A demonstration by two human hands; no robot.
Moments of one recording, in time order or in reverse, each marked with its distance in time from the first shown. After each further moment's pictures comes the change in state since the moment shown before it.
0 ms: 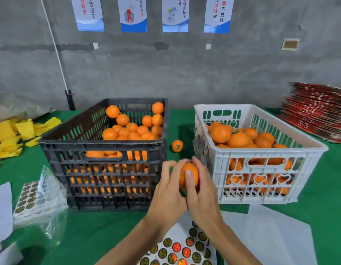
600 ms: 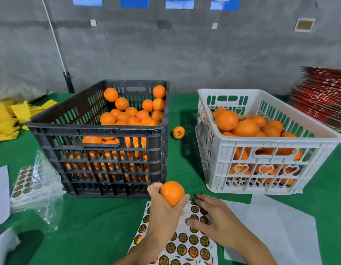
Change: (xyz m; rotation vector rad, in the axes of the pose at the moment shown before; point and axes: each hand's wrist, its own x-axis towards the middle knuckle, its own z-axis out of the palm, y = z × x) left_hand -0.065 -0.046 0.045 -0.454 0.127 -0.619; right_hand -0.041 0.087 -0.046 -0.519 -0.769 0.129
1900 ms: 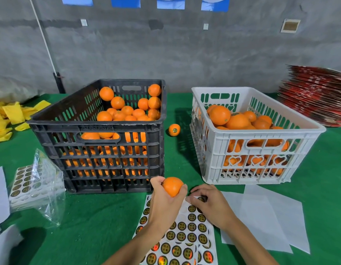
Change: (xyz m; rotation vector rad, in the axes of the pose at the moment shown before) left_hand 0.001 0.000 0.001 0.154 0.009 0.013; right_hand 0.015 -0.001 0.016 0.359 0.313 0.068
